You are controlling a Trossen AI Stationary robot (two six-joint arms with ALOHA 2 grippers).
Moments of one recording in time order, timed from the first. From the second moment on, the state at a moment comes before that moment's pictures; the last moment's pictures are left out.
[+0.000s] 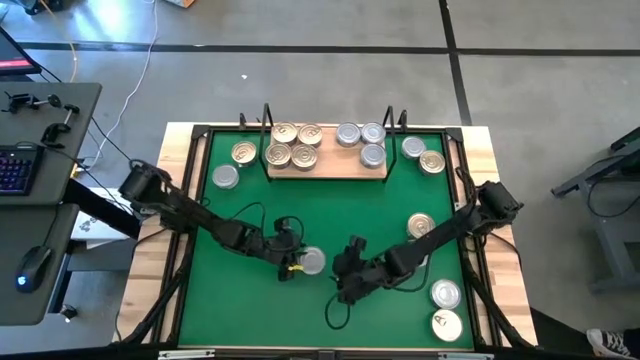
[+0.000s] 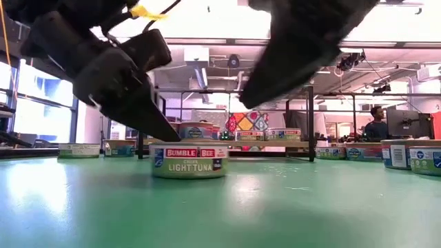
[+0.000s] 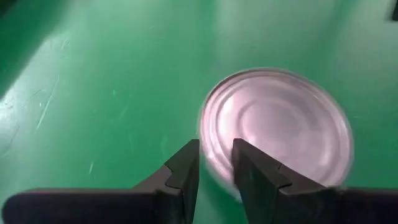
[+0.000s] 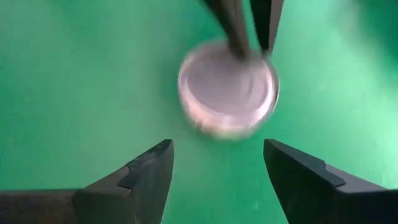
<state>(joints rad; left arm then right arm) -0.37 1.68 0.67 0.25 -0.39 -0.34 0.49 1.87 1.20 -0.27 0.48 0.53</state>
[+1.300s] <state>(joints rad) -0.42 1.80 0.68 0.17 -0.43 -0.44 0.41 1.96 1.20 0.01 0.55 0.48</state>
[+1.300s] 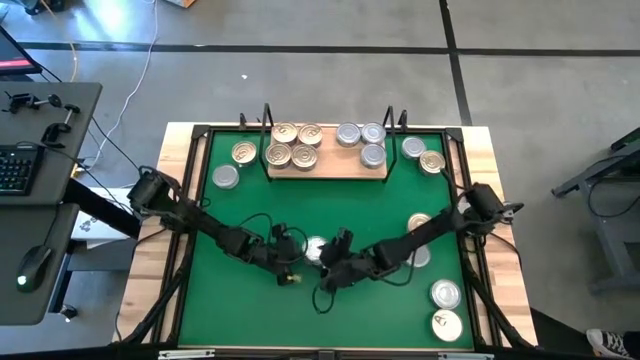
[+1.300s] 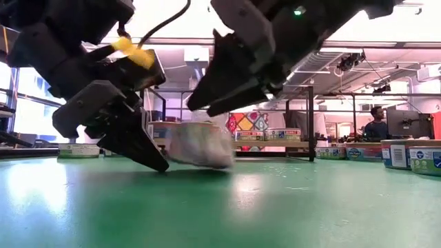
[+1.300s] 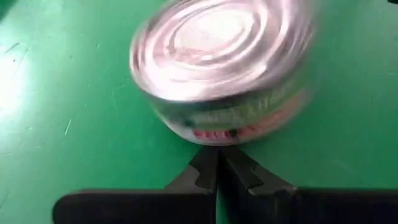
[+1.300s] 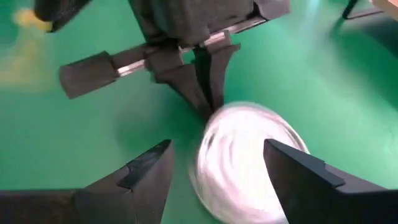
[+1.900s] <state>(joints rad) -0.39 1.78 0.68 0.20 -0.40 -0.46 0.36 1.91 1.20 -0.51 0.46 0.48</state>
